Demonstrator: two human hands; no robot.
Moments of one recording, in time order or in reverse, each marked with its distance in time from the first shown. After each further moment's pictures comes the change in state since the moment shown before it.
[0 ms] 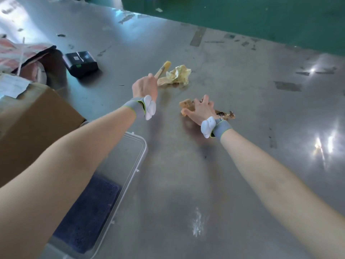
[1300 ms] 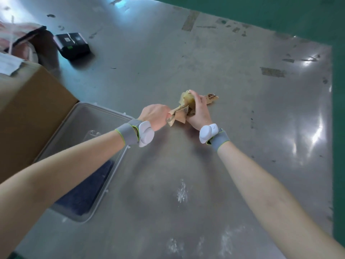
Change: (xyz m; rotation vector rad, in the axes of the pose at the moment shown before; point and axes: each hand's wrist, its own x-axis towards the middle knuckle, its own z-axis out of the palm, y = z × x) left_hand -0.142 0.036 0.002 -0.095 -0.405 0.321; right_hand -0.082 0.035 0.024 0.535 0.242 -0.217
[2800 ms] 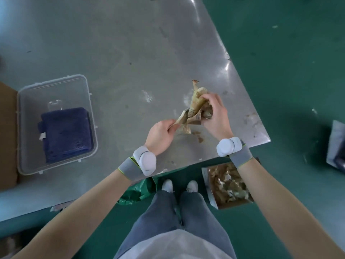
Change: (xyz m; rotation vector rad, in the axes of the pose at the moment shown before) left_hand -0.362 0.091 0.096 -0.524 -0.151 0.498; right_hand -0.486 -0.127 -0.033 -0.142 0.585 0.318
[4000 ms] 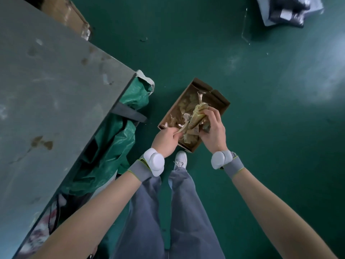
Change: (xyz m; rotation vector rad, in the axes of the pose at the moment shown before) left_hand -0.034 0.090 0.416 0.287 -0.804 0.121; right_hand -0.330 0.319 -0.099 -0.110 0.438 0.692
